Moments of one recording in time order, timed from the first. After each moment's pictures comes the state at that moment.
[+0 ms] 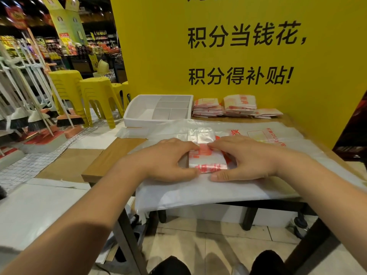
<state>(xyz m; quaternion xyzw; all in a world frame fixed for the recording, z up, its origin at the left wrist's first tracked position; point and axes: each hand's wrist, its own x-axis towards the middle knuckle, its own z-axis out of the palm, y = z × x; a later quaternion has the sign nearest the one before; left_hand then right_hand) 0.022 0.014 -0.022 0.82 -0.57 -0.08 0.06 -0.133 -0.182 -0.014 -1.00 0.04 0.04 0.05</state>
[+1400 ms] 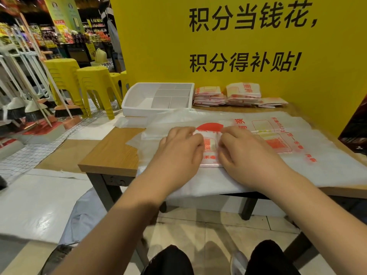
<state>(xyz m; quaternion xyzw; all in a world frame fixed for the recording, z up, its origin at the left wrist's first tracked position) -0.026 0.003 -0.052 0.85 -0.48 0.08 0.21 -0.142 -0.138 -0.044 -0.97 0.14 -0.17 0.00</state>
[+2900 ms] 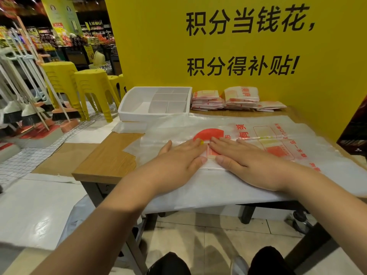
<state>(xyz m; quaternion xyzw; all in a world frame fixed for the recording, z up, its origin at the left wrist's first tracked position) -0.005 -0.001 -0.048 0.83 -0.54 -0.09 0.09 -0.138 -0.184 -0.048 -0.99 0.04 0.03 0.12</state>
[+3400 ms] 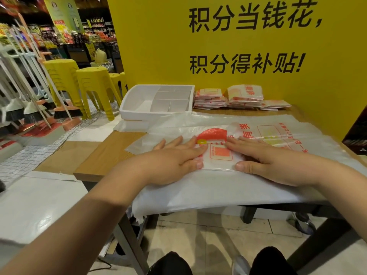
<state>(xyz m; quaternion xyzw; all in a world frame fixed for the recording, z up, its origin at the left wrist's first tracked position) 0.012 0.007 -0.031 0.84 -0.53 -0.15 0.01 -0.157 -0.208 -0.034 -0.98 0.08 0.07 0.17</state>
